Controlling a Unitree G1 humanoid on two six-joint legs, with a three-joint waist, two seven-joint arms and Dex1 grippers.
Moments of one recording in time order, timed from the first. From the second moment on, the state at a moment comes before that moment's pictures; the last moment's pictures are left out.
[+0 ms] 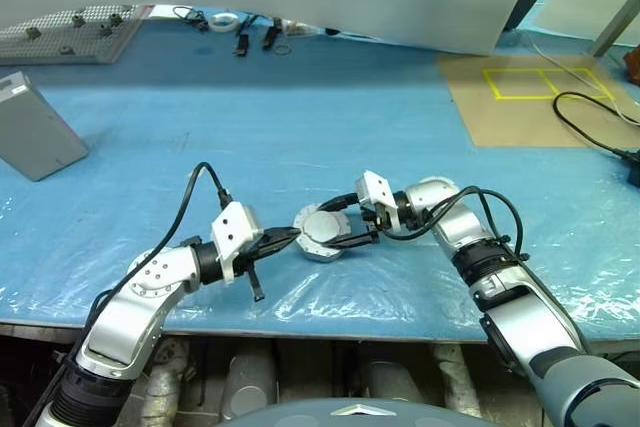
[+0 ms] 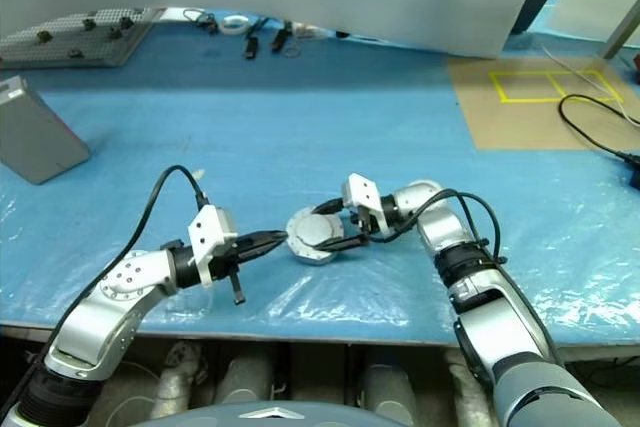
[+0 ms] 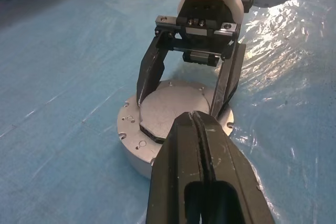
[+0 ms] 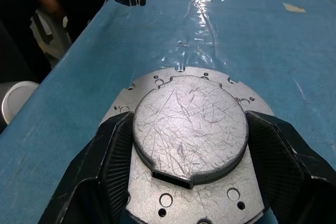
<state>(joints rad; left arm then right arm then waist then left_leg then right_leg) -0.01 0.53 -0.12 -0.47 -0.32 0.33 -0.80 -0.65 -0.39 0.32 0.60 0.16 -0.17 1.40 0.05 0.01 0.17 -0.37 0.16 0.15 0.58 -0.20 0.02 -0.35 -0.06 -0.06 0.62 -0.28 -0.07</state>
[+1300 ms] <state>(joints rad) -0.02 0.55 -0.09 -0.41 -0.33 0.30 -0.81 -0.62 -0.34 0.28 0.45 0.13 0.04 1.21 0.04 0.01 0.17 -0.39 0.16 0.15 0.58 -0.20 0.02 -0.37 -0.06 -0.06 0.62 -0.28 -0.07</state>
